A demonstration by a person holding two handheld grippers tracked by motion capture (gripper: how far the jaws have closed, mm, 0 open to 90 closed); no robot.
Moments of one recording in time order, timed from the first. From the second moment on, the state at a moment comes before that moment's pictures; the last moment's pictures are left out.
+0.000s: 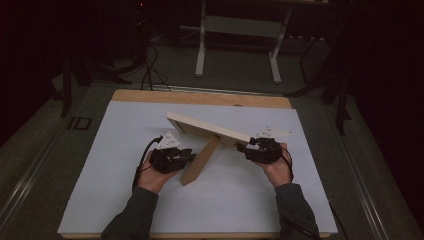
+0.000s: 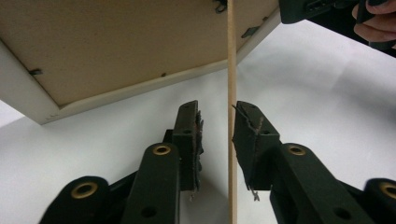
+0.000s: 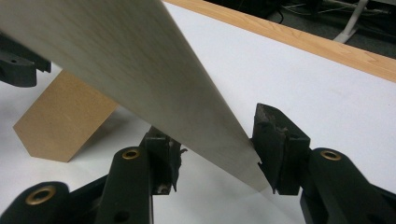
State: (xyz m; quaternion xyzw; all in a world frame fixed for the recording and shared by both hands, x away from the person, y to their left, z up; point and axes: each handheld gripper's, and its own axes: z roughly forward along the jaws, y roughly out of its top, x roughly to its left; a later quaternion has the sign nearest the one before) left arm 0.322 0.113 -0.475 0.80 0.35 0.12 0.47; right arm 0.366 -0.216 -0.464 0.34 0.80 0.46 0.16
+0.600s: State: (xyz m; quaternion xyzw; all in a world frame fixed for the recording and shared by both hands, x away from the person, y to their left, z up) left arm 0.324 0.124 -0.472 0.78 0.37 0.12 0.49; right arm 0.360 -0.233 -0.482 0.36 0.80 0.45 0.16
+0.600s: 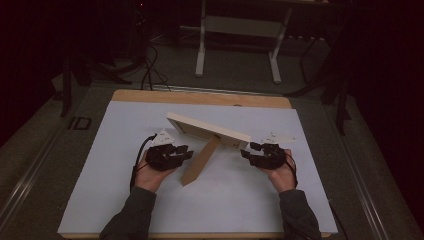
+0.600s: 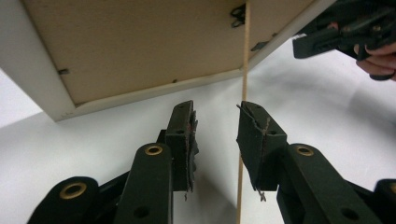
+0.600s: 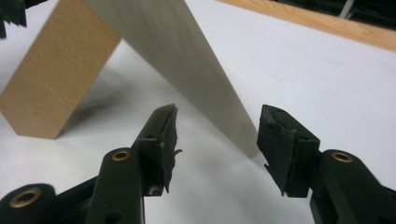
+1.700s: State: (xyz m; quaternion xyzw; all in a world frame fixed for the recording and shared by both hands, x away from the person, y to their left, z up) left arm 0.326 0.137 -0.457 0.76 0.39 0.12 0.51; right arm 0.357 -0.255 -0.489 0.38 0.81 0.42 0.17
